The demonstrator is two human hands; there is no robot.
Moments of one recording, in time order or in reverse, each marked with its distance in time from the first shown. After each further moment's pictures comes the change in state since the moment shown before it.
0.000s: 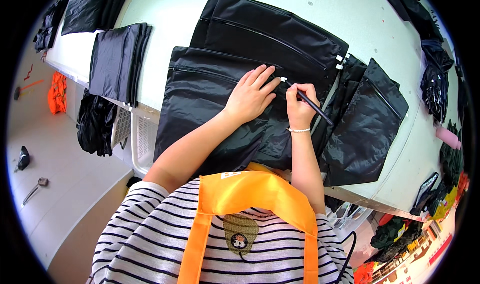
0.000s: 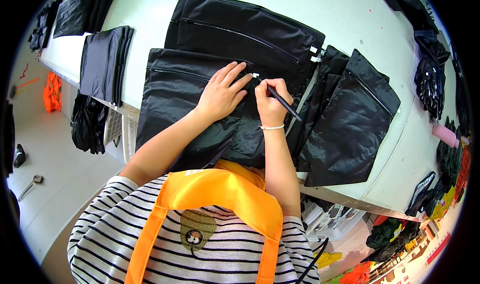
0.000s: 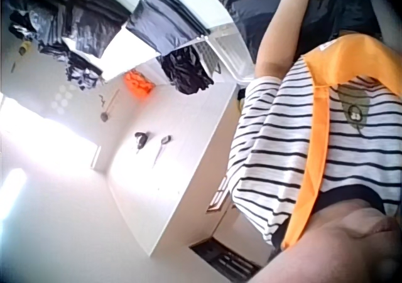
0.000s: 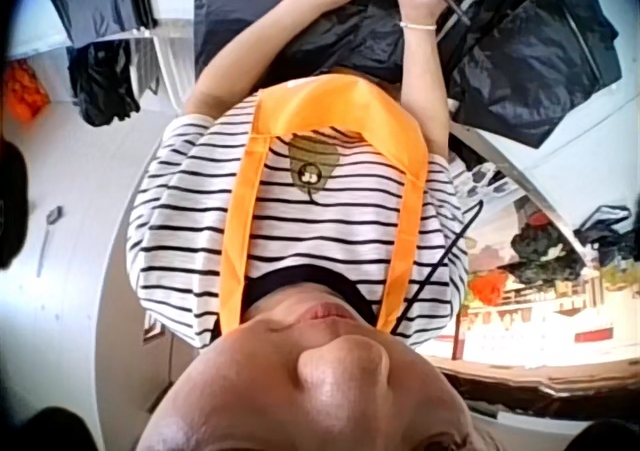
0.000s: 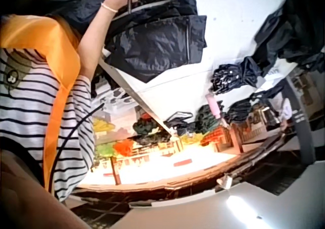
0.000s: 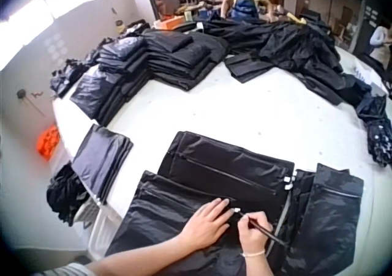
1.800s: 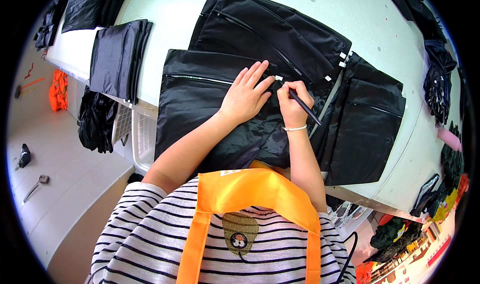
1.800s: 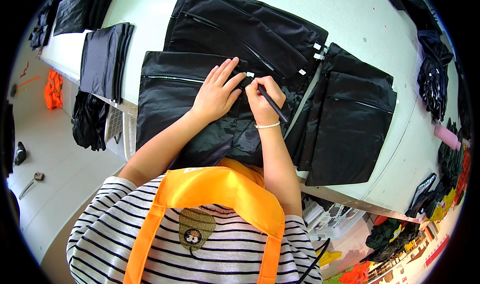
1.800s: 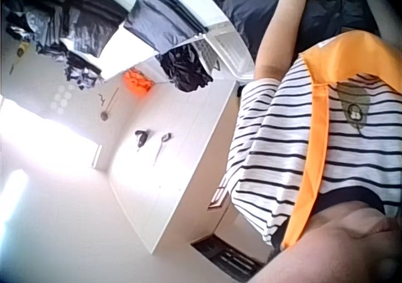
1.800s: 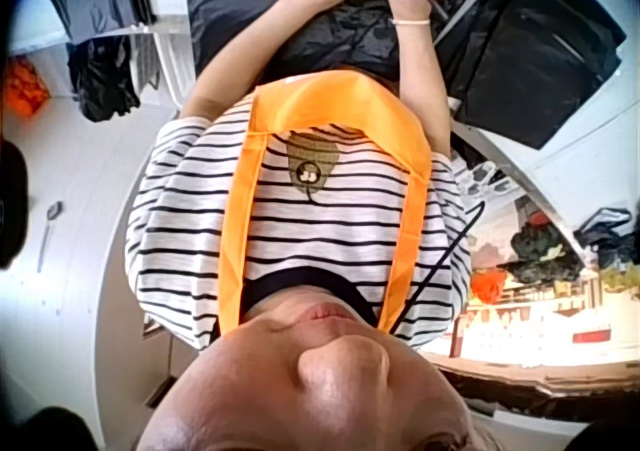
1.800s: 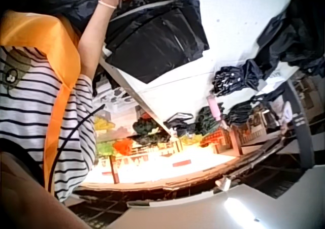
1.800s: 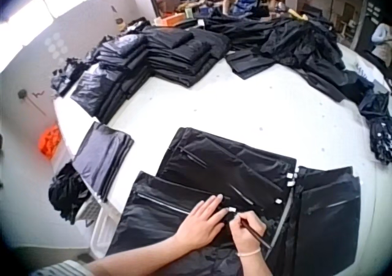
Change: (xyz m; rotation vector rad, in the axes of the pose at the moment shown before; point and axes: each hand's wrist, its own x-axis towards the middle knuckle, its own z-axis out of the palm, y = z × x) left_hand -0.012 -0.003 -0.005 -0.062 -0.016 -0.070; right_hand -0.002 -0.016 0.004 -0.098 -0.099 -0.083
